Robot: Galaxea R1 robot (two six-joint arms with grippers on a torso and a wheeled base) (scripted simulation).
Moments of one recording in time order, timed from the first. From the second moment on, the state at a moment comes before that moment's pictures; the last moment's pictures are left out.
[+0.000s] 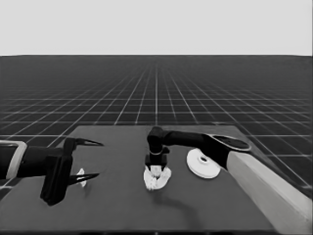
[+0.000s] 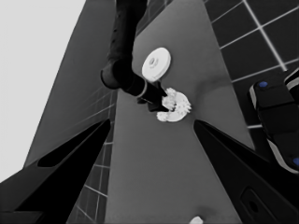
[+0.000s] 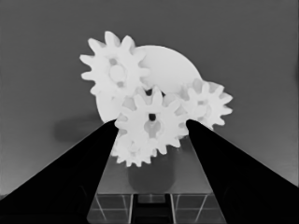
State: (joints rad) left arm -0.34 1.75 -0.42 0.31 0.68 0.35; right arm -0.09 3.10 -1.81 -0.27 -1.50 1.31
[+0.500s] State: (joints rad) left arm -0.34 1.75 -0.42 0.31 0.68 0.35; right arm -0.10 3.10 -1.81 -0.27 -1.50 1.40
